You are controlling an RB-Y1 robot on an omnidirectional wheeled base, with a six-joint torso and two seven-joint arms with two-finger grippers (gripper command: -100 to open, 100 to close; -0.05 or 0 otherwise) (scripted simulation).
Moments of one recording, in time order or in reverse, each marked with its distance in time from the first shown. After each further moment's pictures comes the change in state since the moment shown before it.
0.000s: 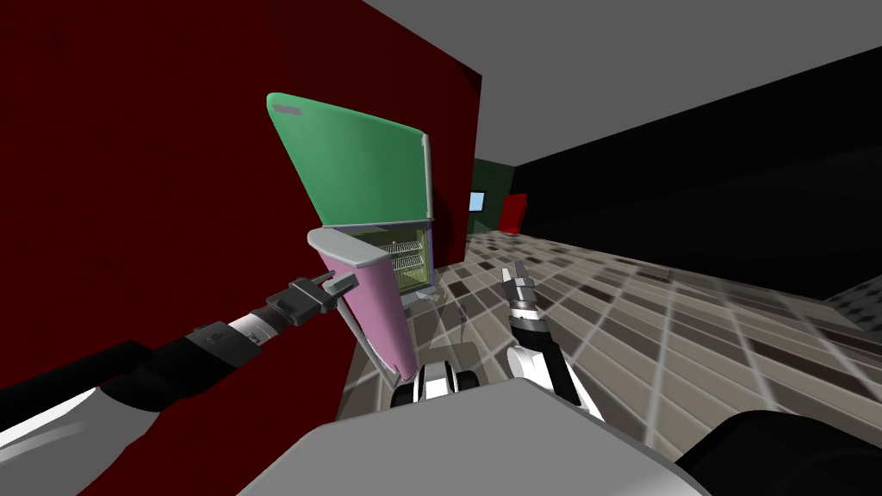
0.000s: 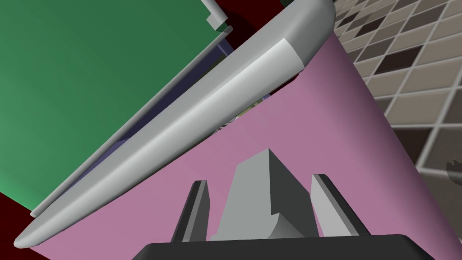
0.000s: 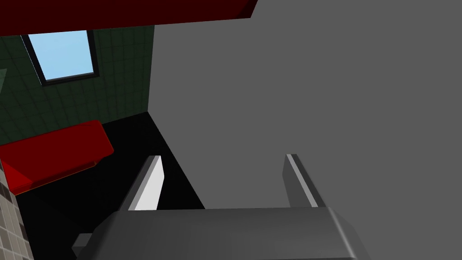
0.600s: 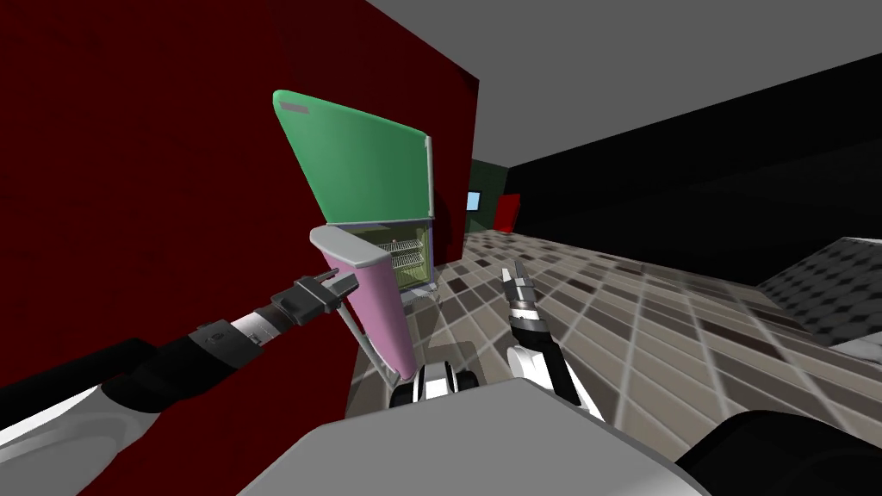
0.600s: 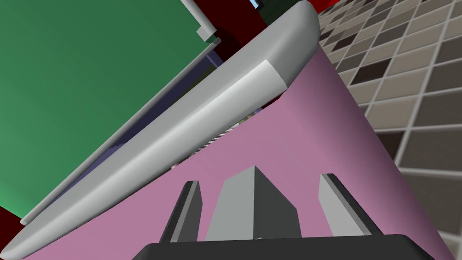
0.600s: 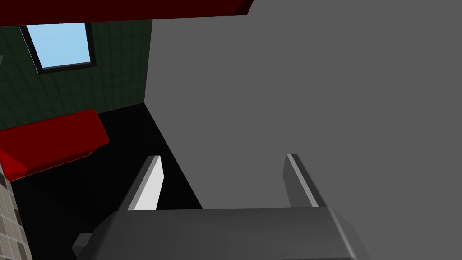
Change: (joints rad) left arm 0.002 0.025 -0.004 -0.034 0.027 -0.008 -0.009; right arm 0.000 0.000 0.000 0.000 0.000 0.000 0.000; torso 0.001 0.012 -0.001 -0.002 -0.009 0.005
